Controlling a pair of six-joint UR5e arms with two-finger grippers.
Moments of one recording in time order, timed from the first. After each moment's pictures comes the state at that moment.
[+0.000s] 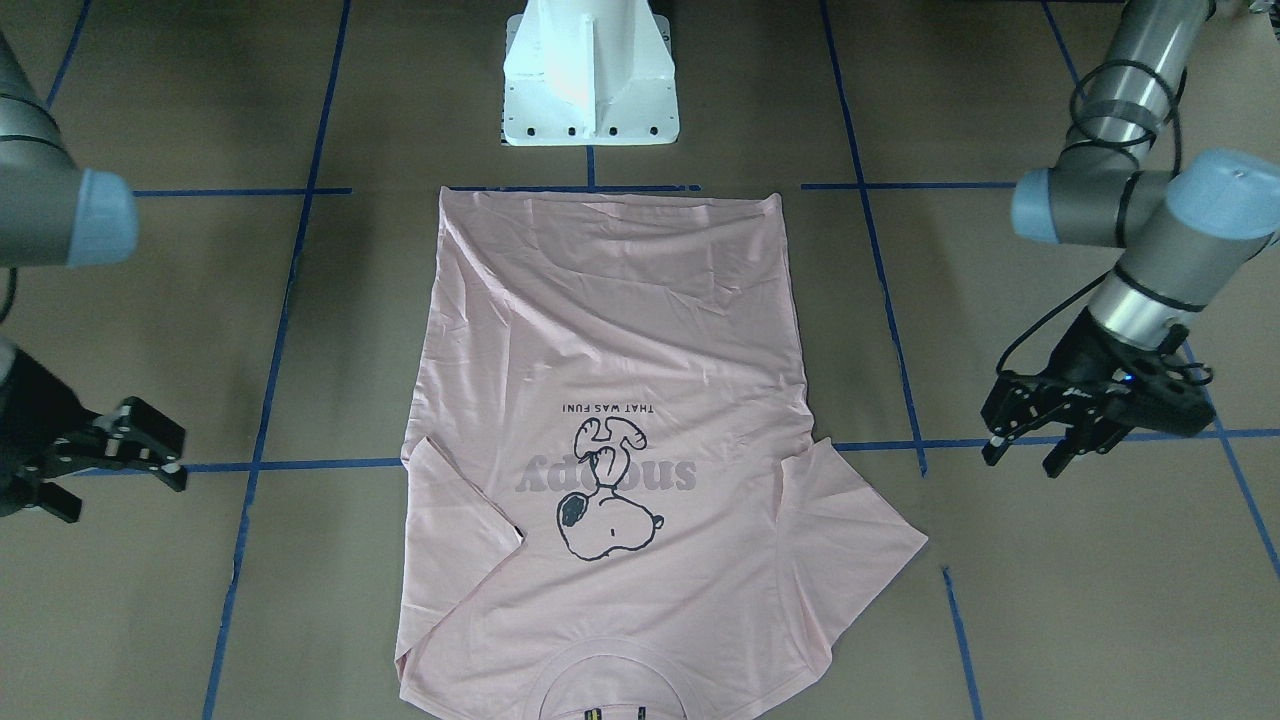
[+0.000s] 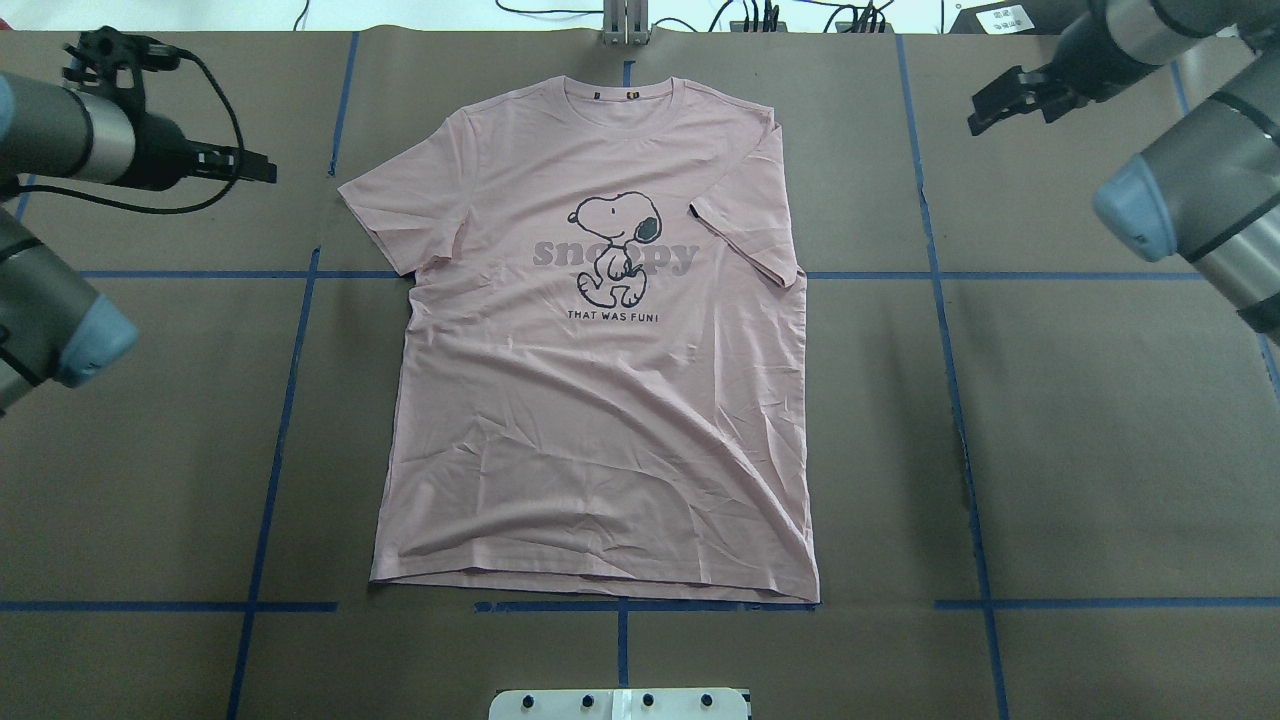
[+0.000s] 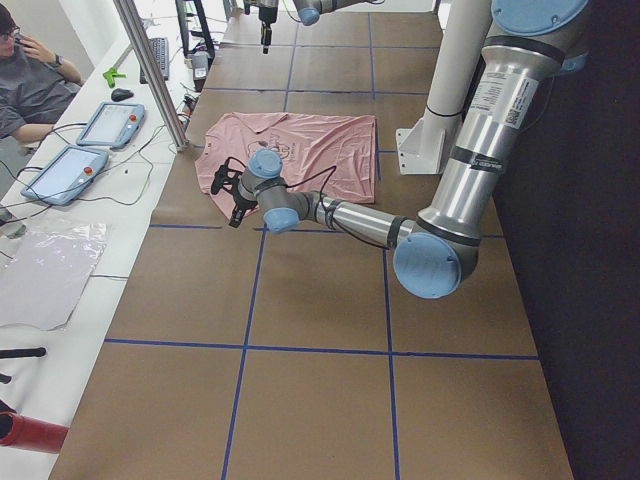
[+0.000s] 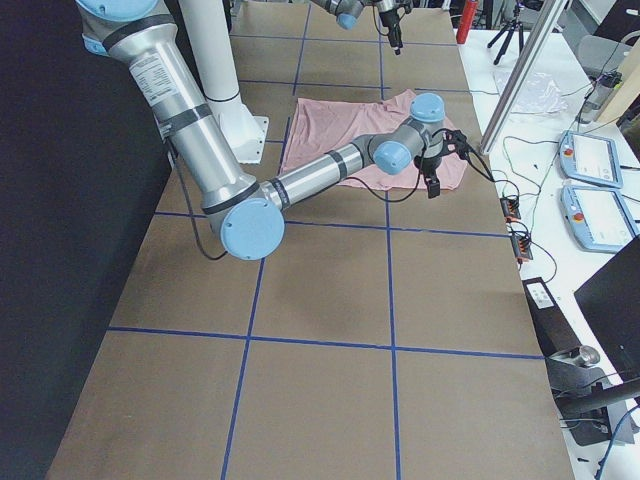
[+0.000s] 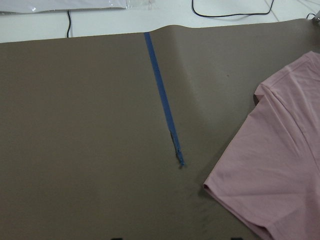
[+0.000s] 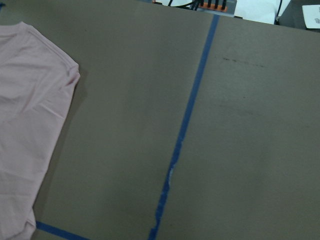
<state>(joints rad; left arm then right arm) -0.97 -1.93 -1.40 -2.42 -1.92 -0.91 1.17 -1.14 1.51 -1.23 2.24 0.49</state>
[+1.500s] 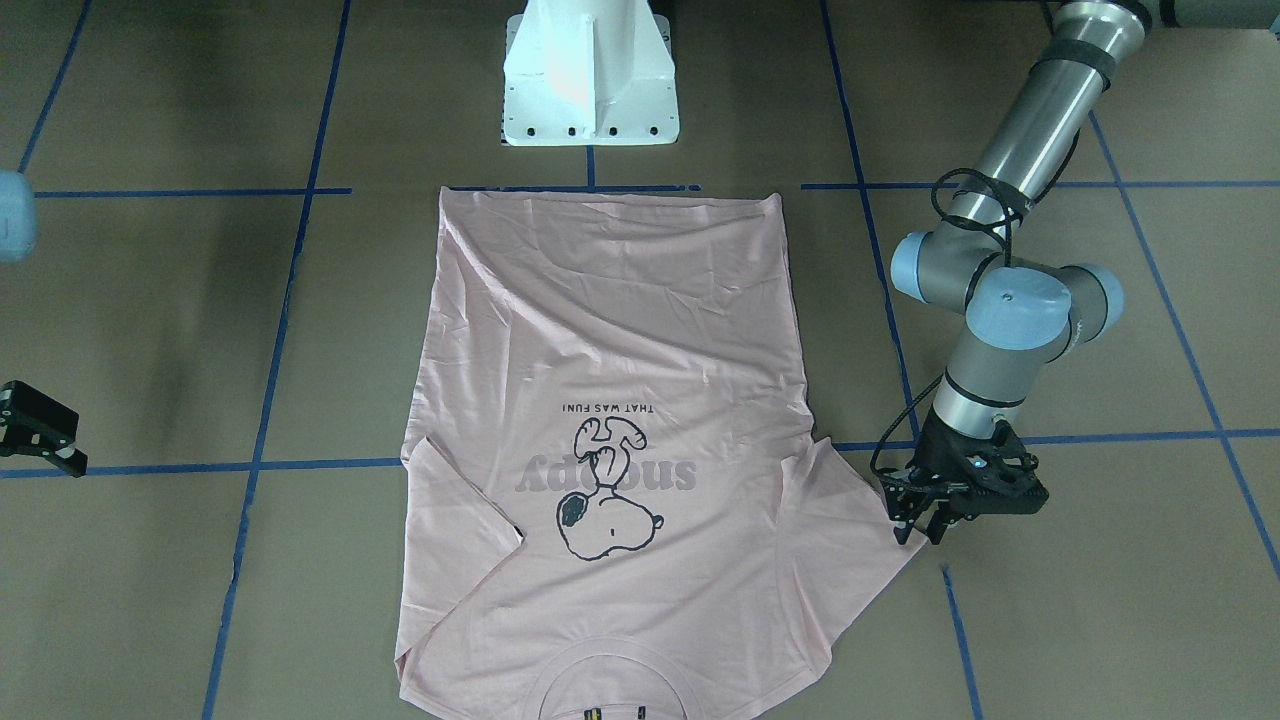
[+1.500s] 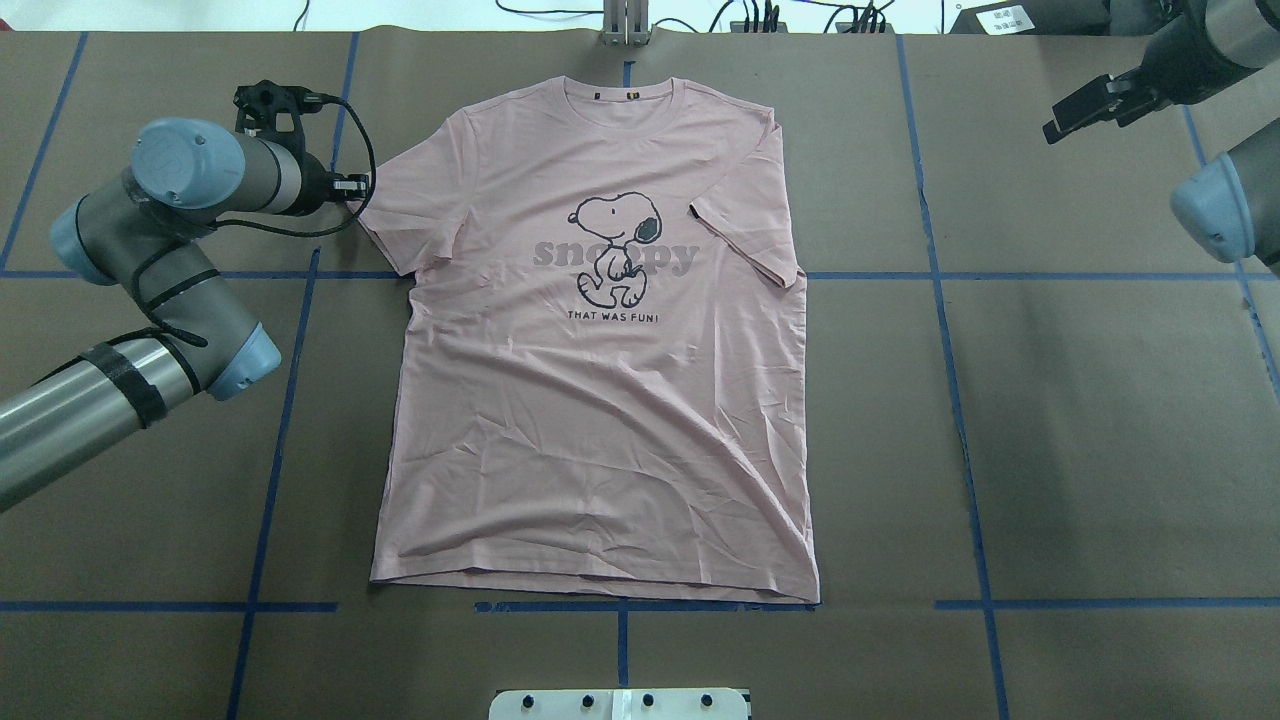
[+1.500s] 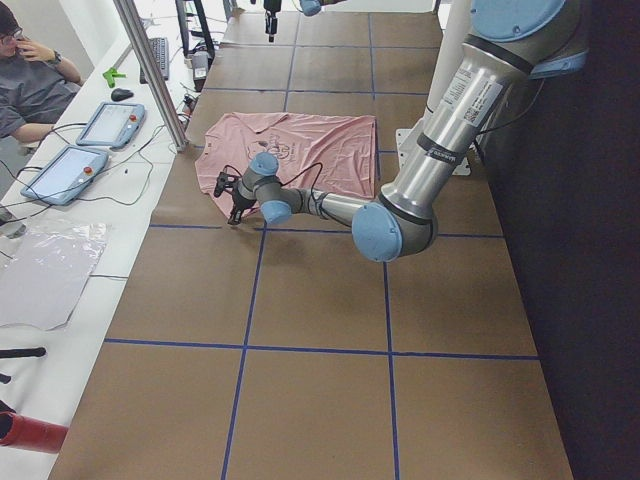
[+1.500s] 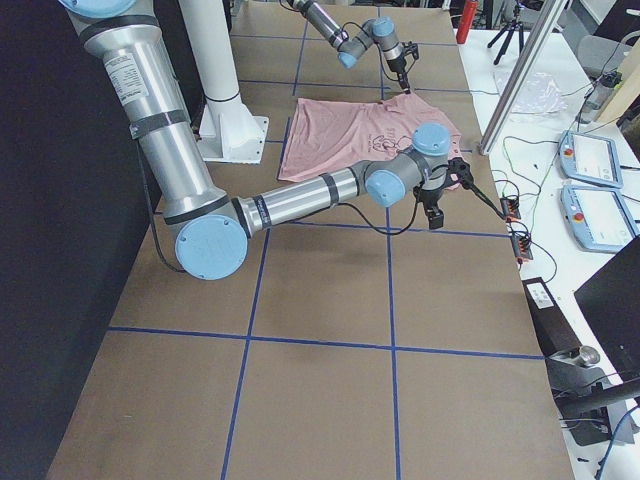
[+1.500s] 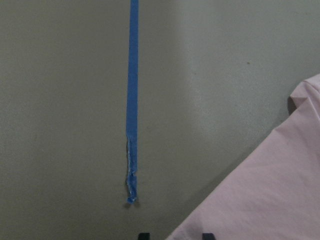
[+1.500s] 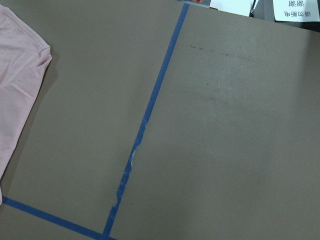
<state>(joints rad) -0.84 -2.13 -1.11 -2.44 -1.73 -1.00 1.22 -1.20 1.52 -1.23 2.27 0.40</state>
